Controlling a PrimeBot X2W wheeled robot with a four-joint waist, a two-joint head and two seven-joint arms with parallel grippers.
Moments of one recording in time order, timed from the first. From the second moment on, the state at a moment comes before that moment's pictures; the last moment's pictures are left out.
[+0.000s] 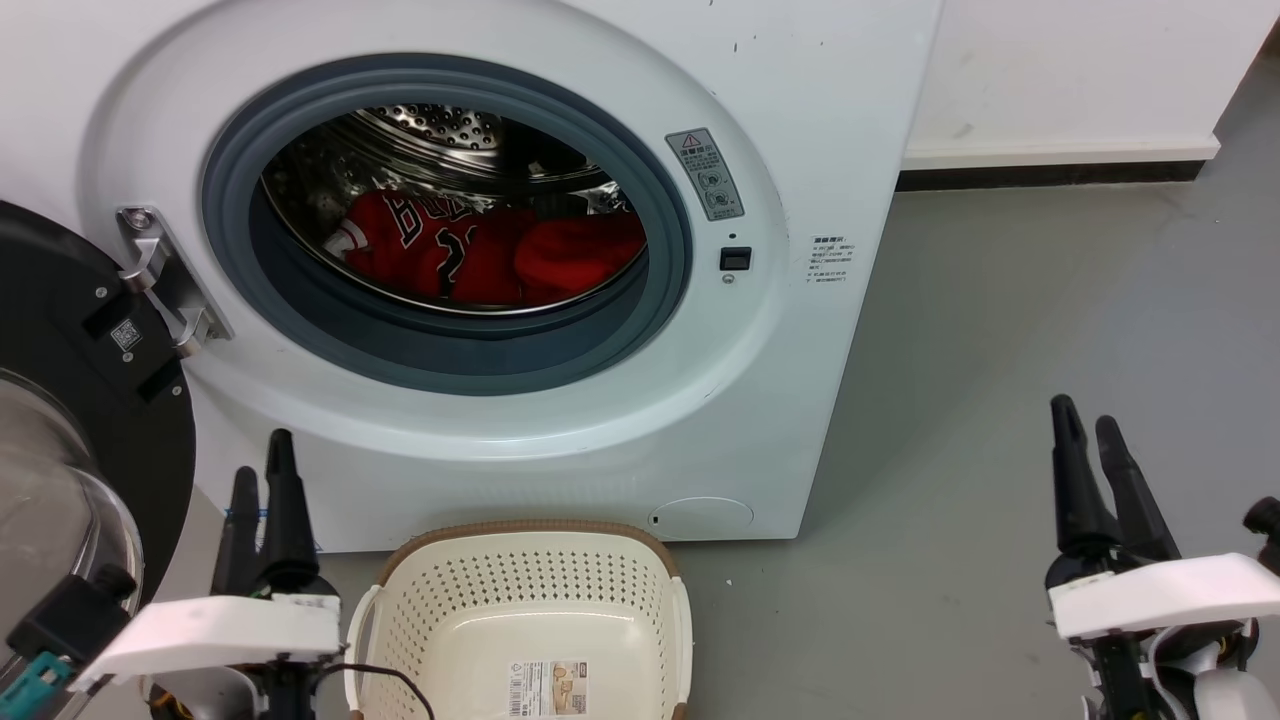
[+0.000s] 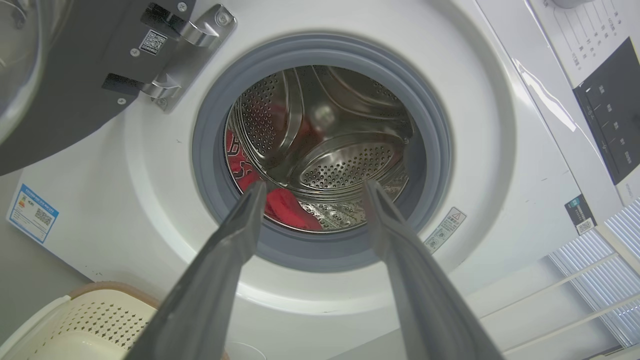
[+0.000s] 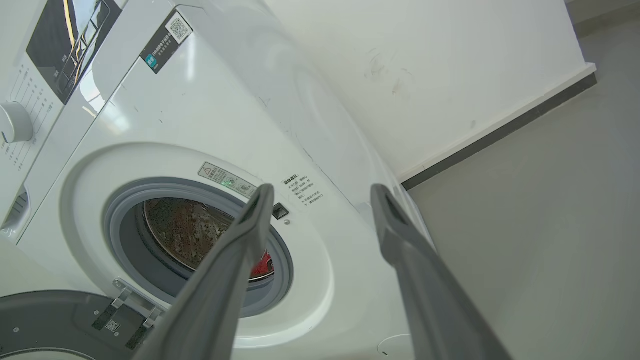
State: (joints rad) left arm -0.02 0.05 0.13 -0.03 -0.89 -0.02 -0.08; right arm -0.06 -0.05 -0.06 0.05 0.74 0.13 -0.08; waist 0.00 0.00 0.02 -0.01
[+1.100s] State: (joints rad) left arm 0.05 0.13 -0.09 -0.12 -0.37 0.20 -0.17; right arm -0.06 -0.05 0.03 0.04 0.26 0.13 -0.17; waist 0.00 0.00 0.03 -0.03
